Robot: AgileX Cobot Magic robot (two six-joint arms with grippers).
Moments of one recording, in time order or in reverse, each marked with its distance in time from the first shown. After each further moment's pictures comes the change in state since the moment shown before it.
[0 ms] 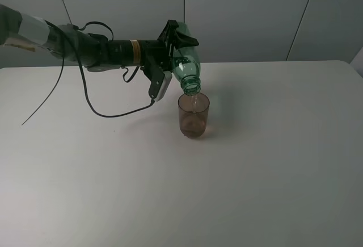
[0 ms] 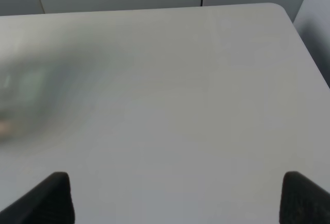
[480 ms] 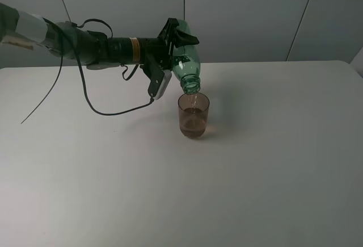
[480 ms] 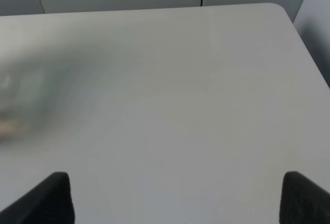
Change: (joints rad) left arm 0.000 -0.009 0.000 0.010 0.002 0.002; right arm 0.000 0.000 0.000 0.000 0.000 0.000
